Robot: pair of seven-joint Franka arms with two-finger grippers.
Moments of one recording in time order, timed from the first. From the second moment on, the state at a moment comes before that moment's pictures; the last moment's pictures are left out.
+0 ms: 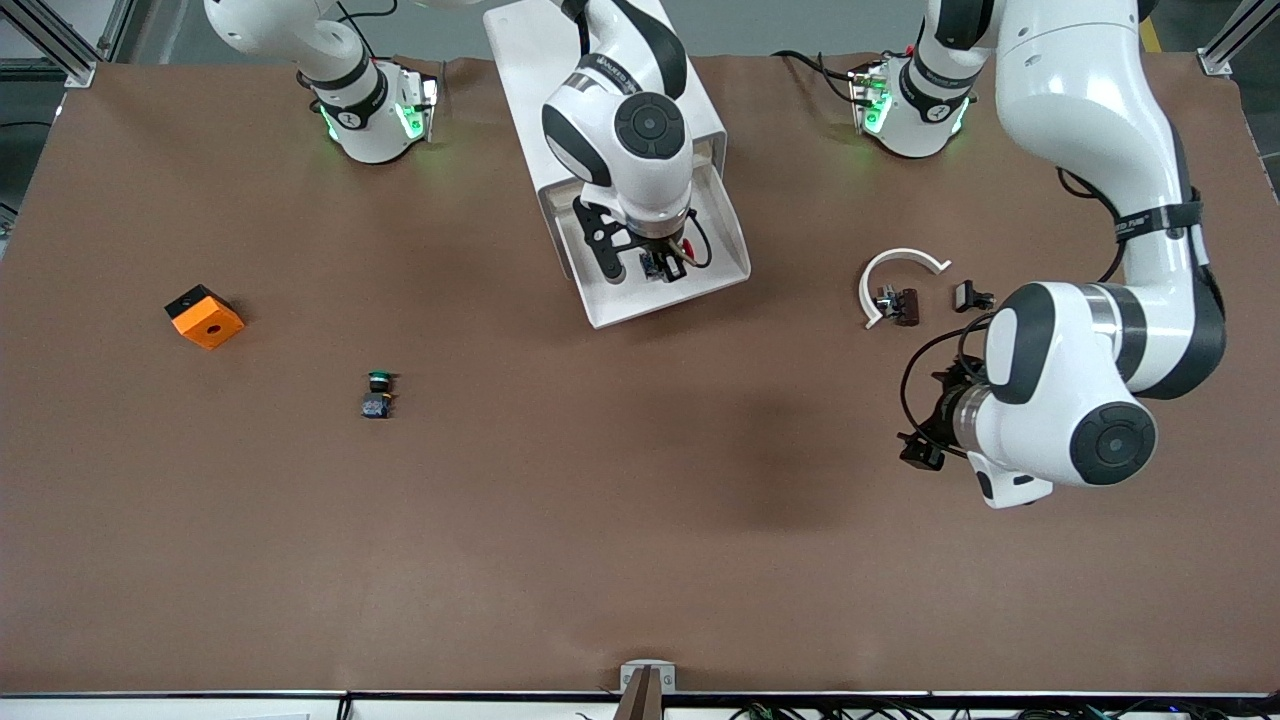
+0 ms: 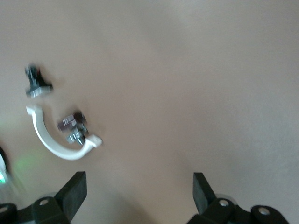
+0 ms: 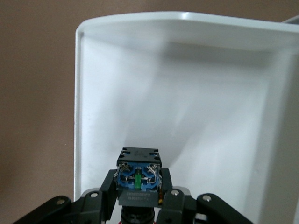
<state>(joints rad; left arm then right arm) -0.47 0.71 0.43 -1.18 -0.32 1.49 -0.99 0.95 0.50 -0.05 -1.56 0.15 2.00 1.99</state>
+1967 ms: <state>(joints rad) -0.73 0.66 0.19 -1.50 -0.31 1.92 -0.77 0.40 0.15 -0.09 -1.47 0.13 1.46 0.66</state>
